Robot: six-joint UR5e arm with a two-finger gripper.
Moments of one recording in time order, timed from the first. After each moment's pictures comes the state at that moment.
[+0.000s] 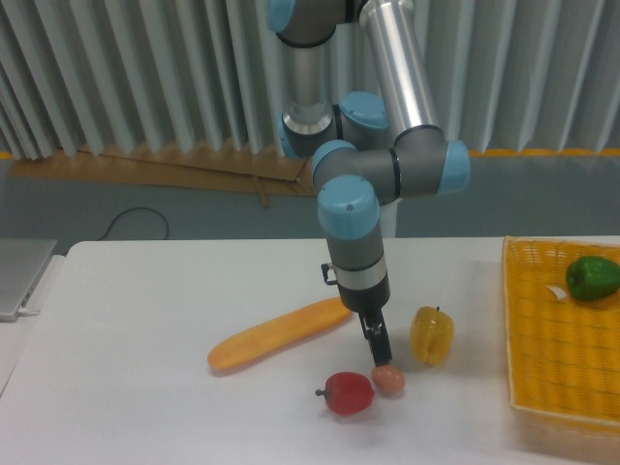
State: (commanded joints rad) arm 2.32 -1.88 -1.51 -1.29 1.70 1.56
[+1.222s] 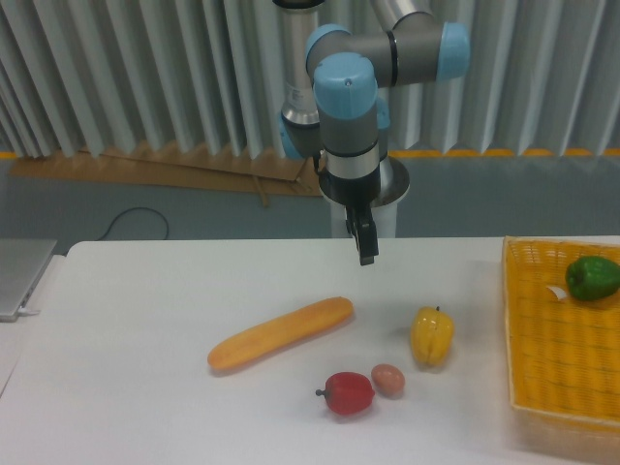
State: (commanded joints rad) arm 2.32 -1.67 -1.50 -1.59 1.61 1.55
